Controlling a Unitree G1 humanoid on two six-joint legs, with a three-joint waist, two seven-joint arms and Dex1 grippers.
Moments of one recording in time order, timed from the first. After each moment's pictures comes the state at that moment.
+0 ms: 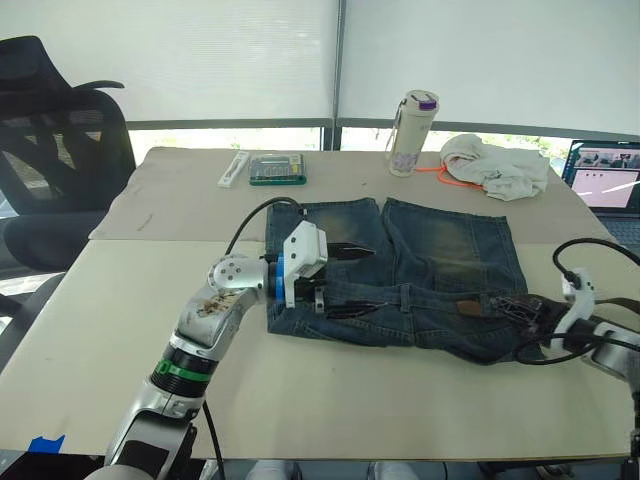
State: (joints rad) left arm -0.63 0.36 -0.22 -0.08 -0.39 0.29 -1.07; right arm -0.36 -0.80 -0.37 0.43 0.79 0.95 0.74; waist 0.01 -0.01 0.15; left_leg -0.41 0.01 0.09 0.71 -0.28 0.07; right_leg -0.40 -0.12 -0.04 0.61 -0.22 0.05
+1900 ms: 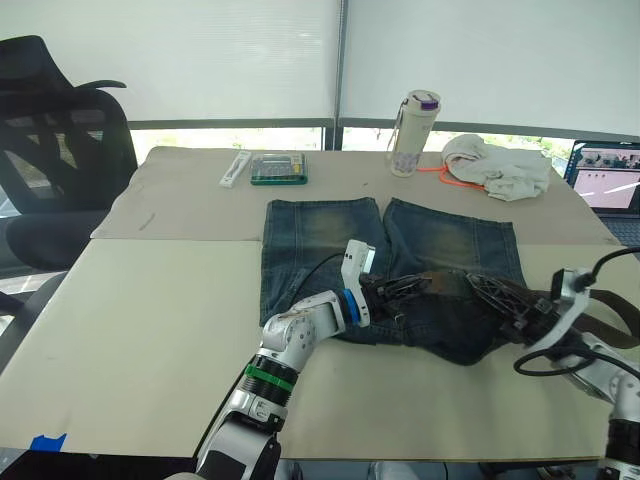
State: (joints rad) left arm -0.64 -0.13 -0.14 0.33 -0.57 0.55 -0.68; right arm -0.18 -0.63 -0.62 0.15 1.15 1.07 0.81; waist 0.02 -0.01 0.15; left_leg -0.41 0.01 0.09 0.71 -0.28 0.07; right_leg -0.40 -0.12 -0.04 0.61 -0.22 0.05
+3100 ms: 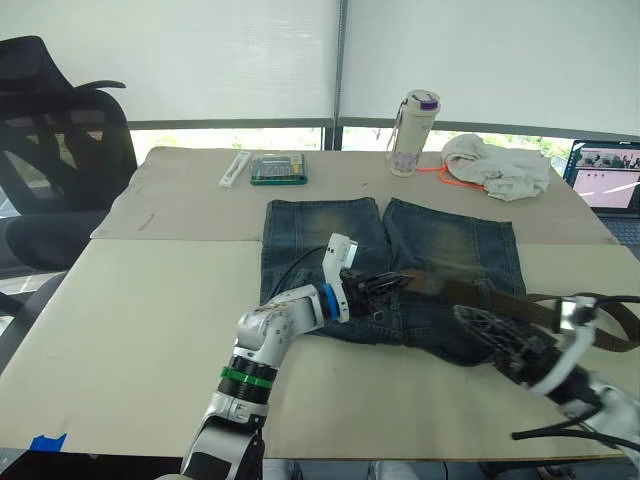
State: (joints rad) left arm -0.59 -0.01 -0.08 0.07 -0.64 0.79 -0.72; right arm 0.07 -0.47 -0.48 -0.36 1.38 1.00 0.47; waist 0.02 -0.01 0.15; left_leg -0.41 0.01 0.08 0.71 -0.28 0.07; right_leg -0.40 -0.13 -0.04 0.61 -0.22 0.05
